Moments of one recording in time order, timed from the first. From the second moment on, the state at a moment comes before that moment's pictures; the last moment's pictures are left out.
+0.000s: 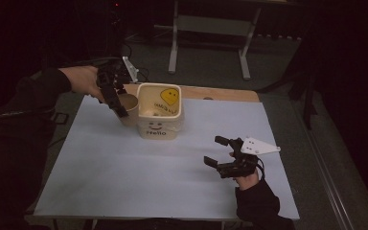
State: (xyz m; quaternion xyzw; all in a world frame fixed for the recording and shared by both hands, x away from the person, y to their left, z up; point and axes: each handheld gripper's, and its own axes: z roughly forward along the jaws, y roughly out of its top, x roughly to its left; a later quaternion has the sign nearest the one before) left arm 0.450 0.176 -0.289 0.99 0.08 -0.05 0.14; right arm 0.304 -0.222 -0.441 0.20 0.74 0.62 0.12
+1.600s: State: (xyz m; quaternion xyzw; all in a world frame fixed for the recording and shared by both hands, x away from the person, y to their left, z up) left arm 0.481 0.131 -0.254 0.98 0.06 -0.04 0.17; right arm 0.303 -0.225 -0.442 0.21 0.74 0.62 0.11
